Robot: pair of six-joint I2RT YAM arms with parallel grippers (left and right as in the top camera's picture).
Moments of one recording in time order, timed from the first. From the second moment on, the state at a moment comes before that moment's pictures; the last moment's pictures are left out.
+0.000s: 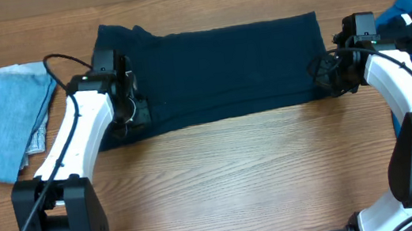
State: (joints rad) left arm -0.12 1.77 1.31 -0.95 0.09 -0.23; right arm -0.10 1.80 1.24 -0.71 -0.17 0.35
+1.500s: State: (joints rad) left arm -0.22 1.95 1.26 -0.76 -0.18 0.00; right arm -0.10 1.80 1.07 -0.51 -0.15 0.36
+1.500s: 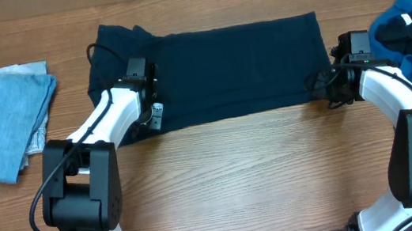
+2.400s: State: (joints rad) left arm -0.22 1.95 1.44 -0.67 -0.21 -0.06; right arm -0.10 1.80 1.22 -0.62 -0.20 0.29
